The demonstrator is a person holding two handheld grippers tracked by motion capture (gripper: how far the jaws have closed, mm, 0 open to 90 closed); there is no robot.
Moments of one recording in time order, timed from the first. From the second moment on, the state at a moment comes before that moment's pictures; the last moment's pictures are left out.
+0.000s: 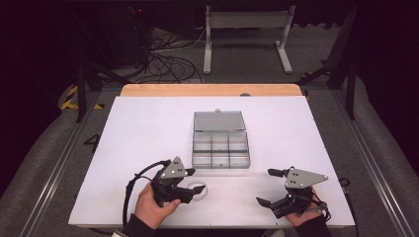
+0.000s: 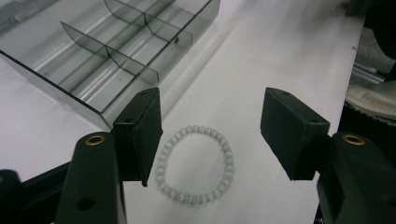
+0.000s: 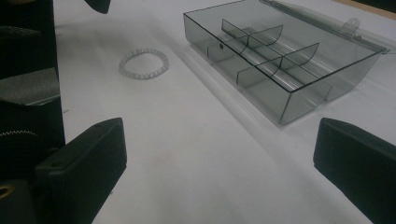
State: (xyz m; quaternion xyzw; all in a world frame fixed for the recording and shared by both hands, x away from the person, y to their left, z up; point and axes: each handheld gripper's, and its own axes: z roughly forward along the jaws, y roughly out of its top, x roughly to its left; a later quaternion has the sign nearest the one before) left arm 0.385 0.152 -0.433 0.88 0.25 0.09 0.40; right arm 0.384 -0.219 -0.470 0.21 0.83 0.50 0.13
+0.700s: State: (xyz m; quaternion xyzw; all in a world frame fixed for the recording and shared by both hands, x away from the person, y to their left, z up) left arm 0.408 0.146 -0.449 0.91 0.30 0.07 0.28; right arm 0.384 -0.218 -0.471 0.21 0.84 0.50 0.12
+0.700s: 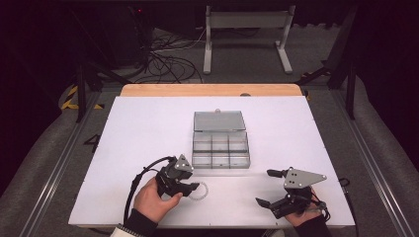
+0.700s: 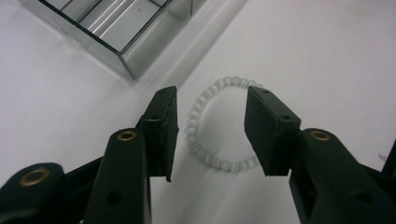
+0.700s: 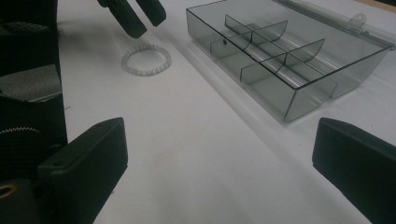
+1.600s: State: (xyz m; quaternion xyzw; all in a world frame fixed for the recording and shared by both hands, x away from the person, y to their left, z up) left arm 0.422 0.132 -0.463 0.93 0.31 0.07 0.20; right arm 0.385 -0.216 -0.473 0.21 0.84 0.49 0.11
